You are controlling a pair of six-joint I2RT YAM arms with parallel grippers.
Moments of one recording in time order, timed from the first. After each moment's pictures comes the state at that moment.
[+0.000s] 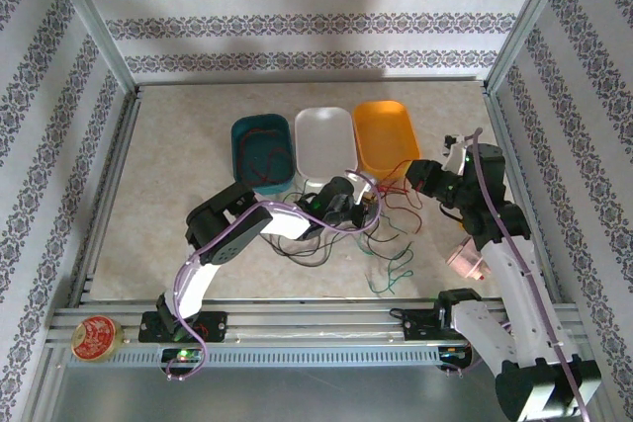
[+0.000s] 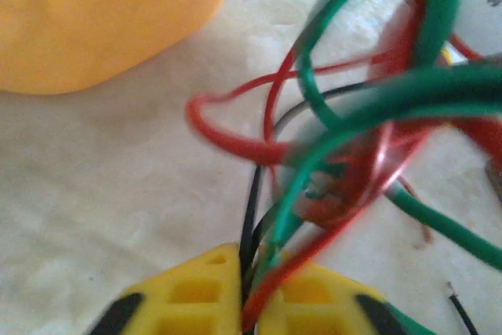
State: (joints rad) left arm -0.88 2.15 1.12 0.56 0.14 -0.43; right arm 0.06 0.85 0.84 -0.54 -0.49 0.64
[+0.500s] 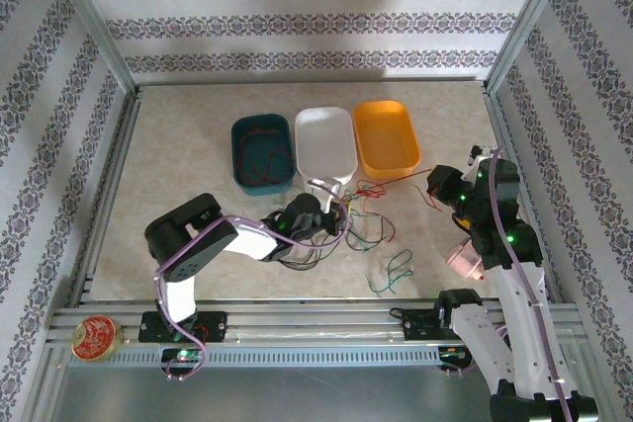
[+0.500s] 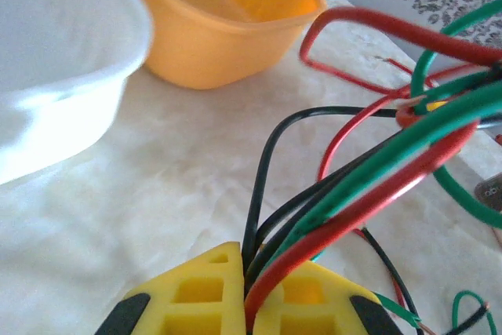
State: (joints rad) left arm -0.88 1.84 0.68 0.77 -0.06 -0.49; right arm 0.03 0.70 0.84 -0.65 -0.22 0.69
